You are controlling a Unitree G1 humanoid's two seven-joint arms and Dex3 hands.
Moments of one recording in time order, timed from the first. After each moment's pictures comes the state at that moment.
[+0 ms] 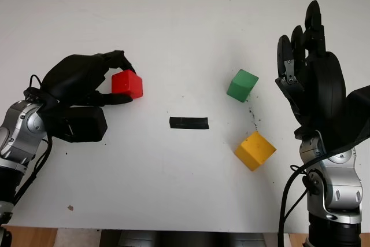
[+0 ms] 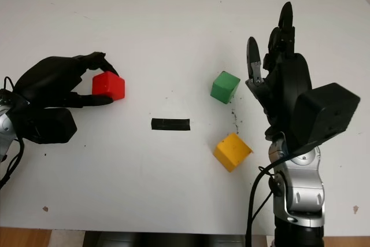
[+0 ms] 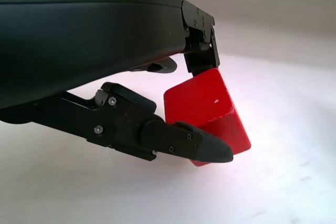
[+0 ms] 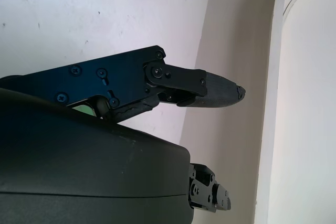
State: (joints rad) left arm -0.53 0.76 -0.10 0.22 0.42 -0.37 -0.20; right arm -0.25 -0.16 -0.16 -0.37 0.09 0.31 0.03
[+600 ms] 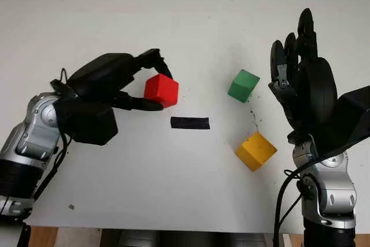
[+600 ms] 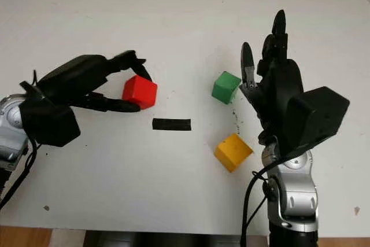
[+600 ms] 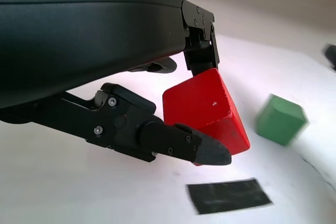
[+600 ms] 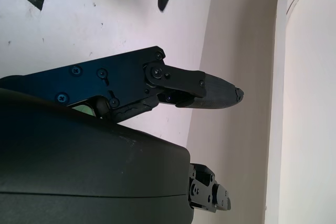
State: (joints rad) left arm -0.66 0.64 -0.18 0.15 0.30 -0.33 -0.53; right arm -0.24 -0.13 -0.12 -0.39 0.07 0.34 -0.01
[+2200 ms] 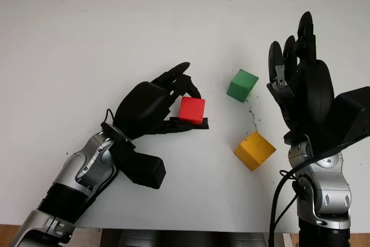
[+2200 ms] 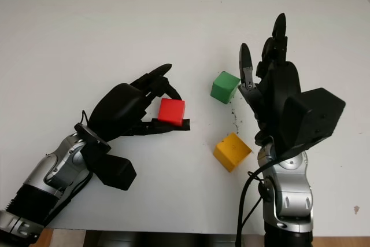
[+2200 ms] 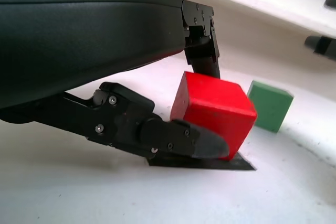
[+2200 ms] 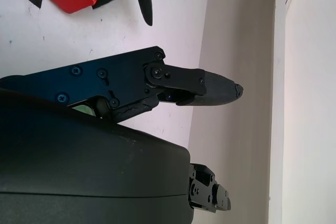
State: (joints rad) left arm -0.45 0.43 -0.28 0.24 0.78 -0.45 0.09; right arm -0.24 -0.10 -0.13 -0.39 0.06 0.34 -0.03
